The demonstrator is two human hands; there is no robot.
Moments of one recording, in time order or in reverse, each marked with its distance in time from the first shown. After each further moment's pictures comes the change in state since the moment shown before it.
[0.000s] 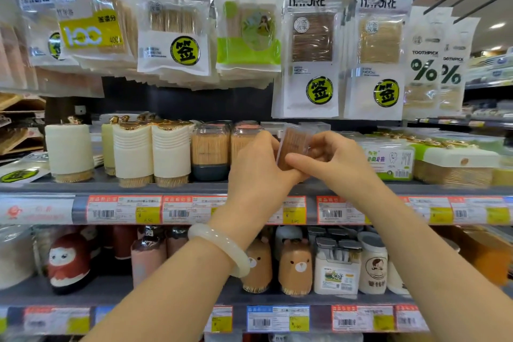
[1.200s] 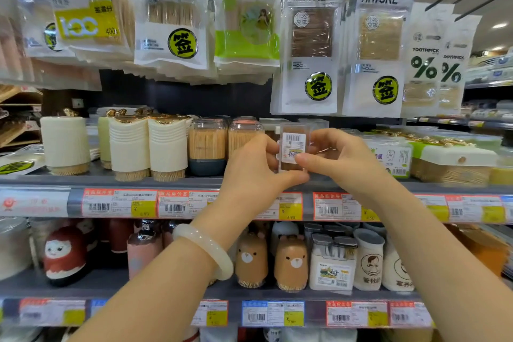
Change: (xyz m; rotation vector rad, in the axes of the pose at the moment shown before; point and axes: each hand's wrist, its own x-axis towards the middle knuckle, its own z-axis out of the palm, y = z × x) left_hand -0.004 -0.007 -0.005 -0.097 -0.103 -0.010; right_hand -0.001 0.007 -0.013 0.095 -0.105 0.032
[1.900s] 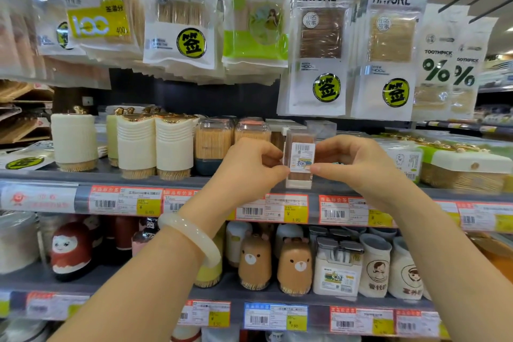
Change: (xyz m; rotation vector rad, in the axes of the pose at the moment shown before) left_hand 0.011 -0.004 -0.020 0.076 -0.190 -0.012; right_hand 0.000 0.003 -0.011 -0.028 -0.031 0.033
